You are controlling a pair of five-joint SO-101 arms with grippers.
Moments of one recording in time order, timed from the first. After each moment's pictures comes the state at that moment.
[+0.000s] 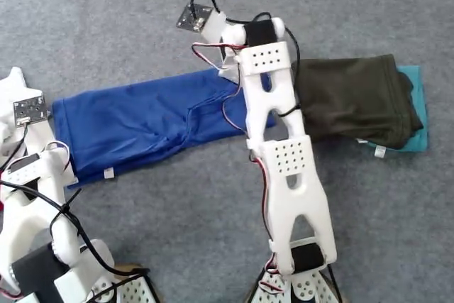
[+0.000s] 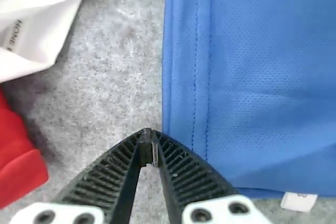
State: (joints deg) left arm -35.8 -19.8 59.8 35.2 -13.1; right arm -13.7 64.7 -85.8 100.2 48.9
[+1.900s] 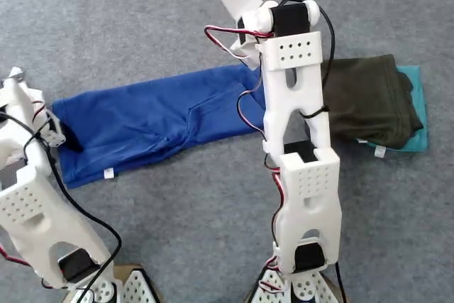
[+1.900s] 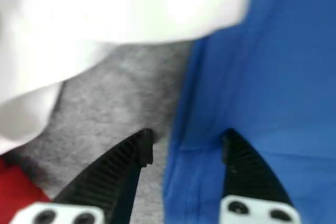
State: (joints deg) left arm -36.0 35.1 -8.7 82.0 -6.7; right arm -11.8 37.8 -68.5 100.9 36.9
